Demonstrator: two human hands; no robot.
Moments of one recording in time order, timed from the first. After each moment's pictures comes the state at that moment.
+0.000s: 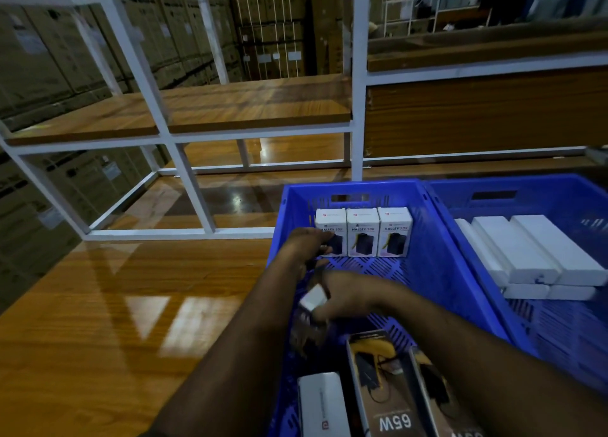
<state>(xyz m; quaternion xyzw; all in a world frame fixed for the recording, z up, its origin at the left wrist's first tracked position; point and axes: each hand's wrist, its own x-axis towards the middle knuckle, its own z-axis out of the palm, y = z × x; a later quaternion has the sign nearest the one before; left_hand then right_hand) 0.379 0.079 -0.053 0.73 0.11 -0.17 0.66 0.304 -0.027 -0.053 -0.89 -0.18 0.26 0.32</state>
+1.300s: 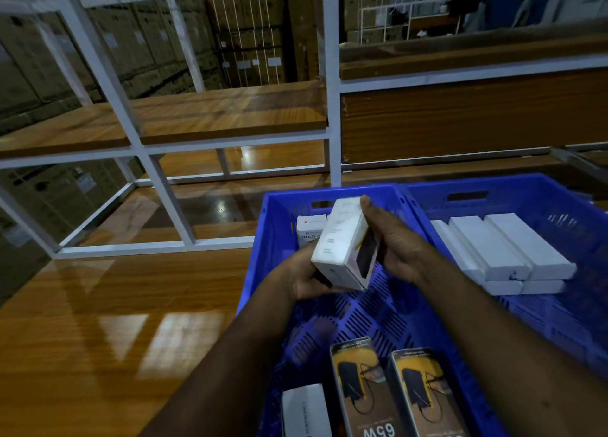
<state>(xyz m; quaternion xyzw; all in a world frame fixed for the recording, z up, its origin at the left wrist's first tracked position) 0.345 0.054 -0.038 0.56 0.00 -0.38 0.74 0.319 -0.107 -0.018 -0.58 0.07 0.05 0.81</state>
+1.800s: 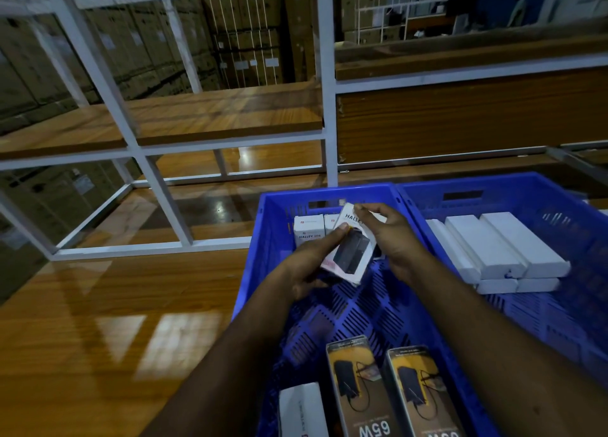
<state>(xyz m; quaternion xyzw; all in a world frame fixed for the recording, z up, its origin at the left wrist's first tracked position) 0.350 0.049 -0.047 0.69 0.00 -0.30 0.66 0.322 -0.106 -0.021 -0.66 0.13 -0.08 0.74</state>
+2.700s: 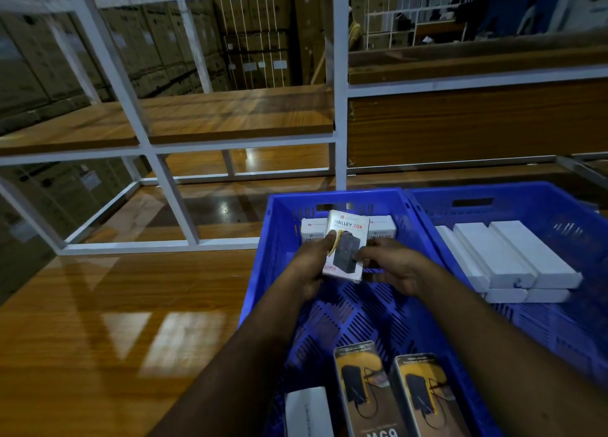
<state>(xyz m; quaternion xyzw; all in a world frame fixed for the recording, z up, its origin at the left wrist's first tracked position) 0.365 0.045 -0.057 0.64 0.06 -0.22 0.73 0.334 -0.109 -0.051 -0.71 0.17 0.12 0.68</state>
